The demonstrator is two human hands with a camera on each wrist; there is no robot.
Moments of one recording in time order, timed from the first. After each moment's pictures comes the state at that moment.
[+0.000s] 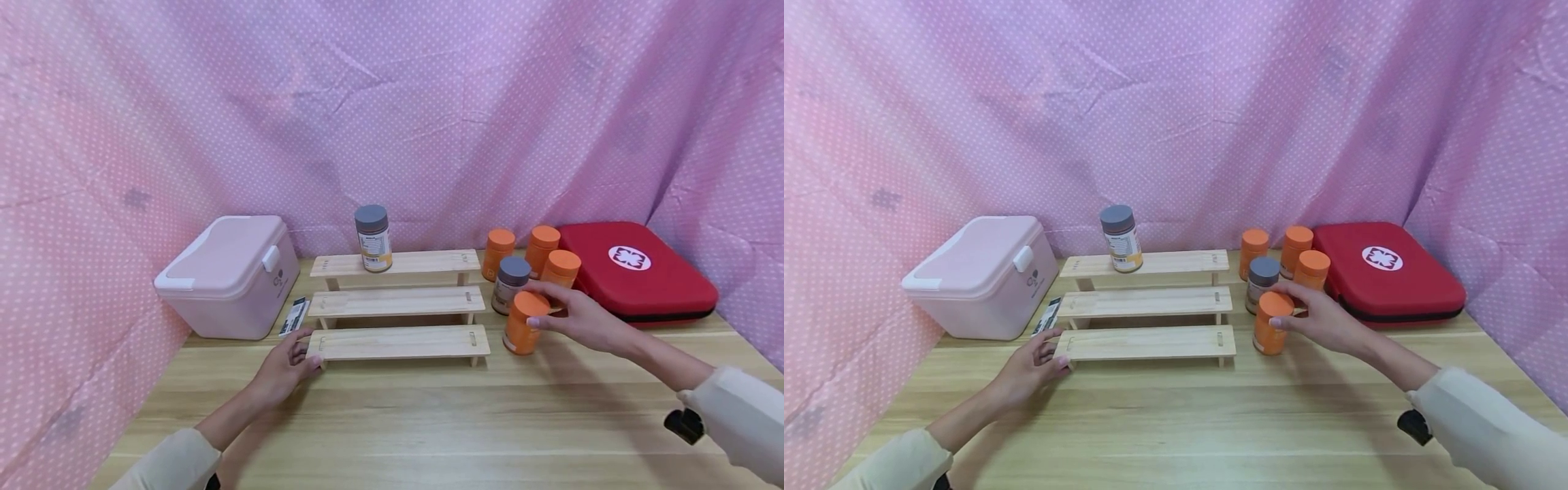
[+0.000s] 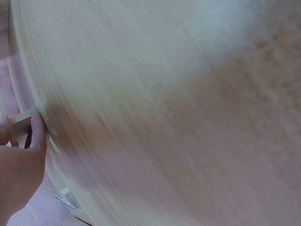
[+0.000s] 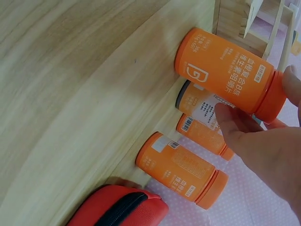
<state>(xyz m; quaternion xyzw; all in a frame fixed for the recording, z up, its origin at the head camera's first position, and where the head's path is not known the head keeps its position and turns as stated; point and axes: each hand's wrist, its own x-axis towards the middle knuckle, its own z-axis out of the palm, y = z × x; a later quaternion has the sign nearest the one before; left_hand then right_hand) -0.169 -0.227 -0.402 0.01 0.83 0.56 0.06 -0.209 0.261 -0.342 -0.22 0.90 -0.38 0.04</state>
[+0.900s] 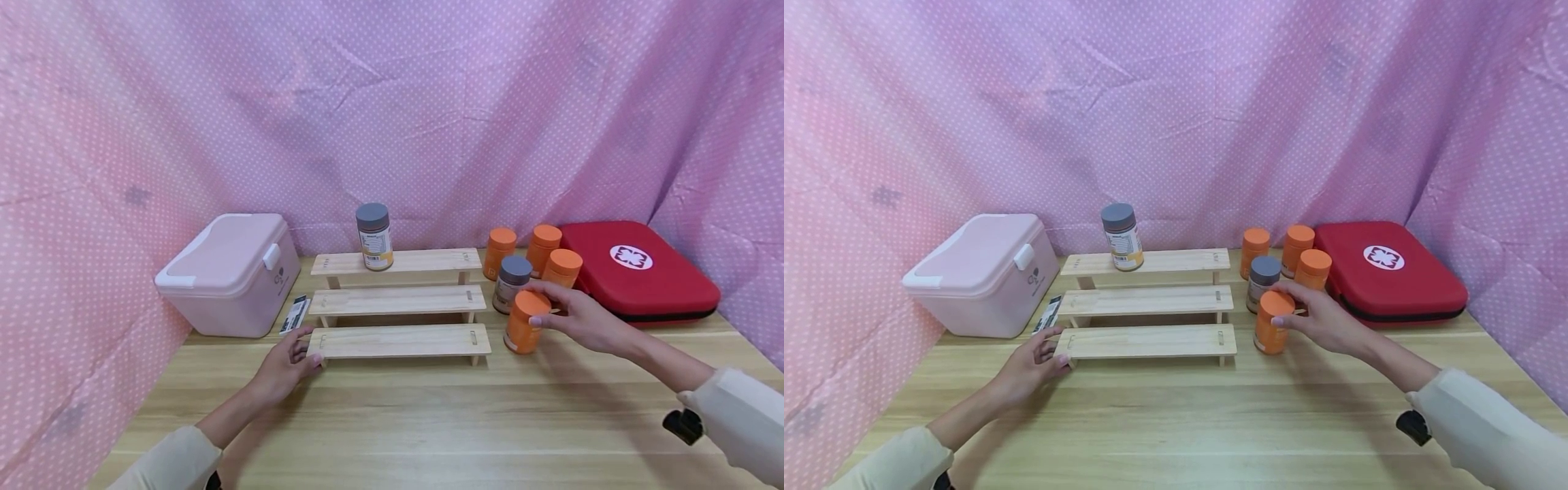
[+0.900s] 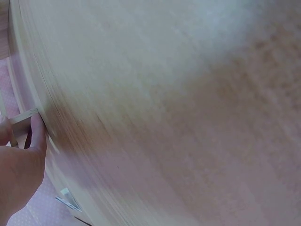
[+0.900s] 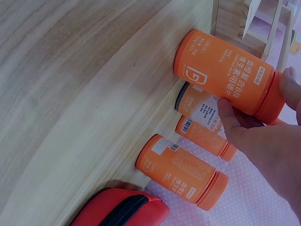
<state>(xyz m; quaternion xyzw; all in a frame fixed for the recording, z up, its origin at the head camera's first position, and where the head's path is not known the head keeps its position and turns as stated) -0.169 -0.224 -0.399 0.00 0.83 0.55 0.06 -0.209 0.260 -0.344 -0.24 0.89 -0.38 0.04</state>
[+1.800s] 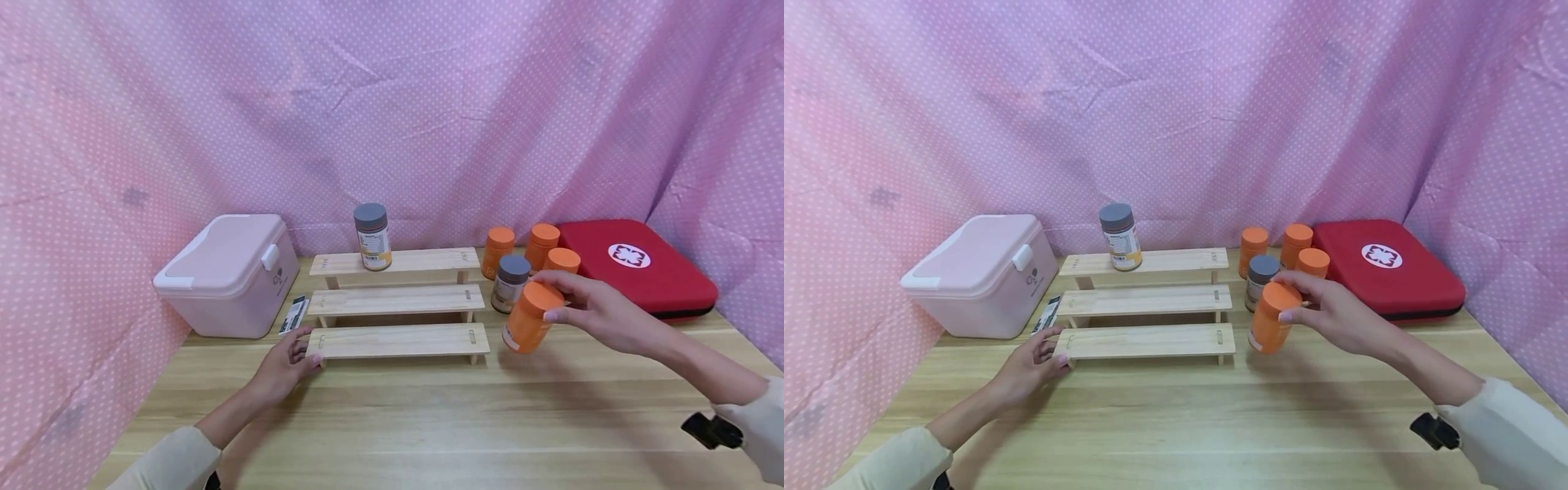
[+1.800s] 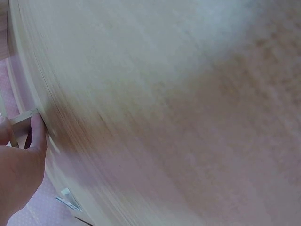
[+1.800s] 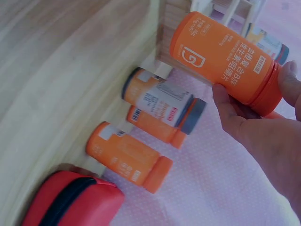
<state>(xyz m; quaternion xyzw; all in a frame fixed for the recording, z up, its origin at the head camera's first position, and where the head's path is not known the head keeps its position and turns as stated) -0.167 -0.223 -0.396 0.00 0.82 0.57 0.06 -0.180 0.260 -0.302 -0.28 0.88 -0.39 0.01</state>
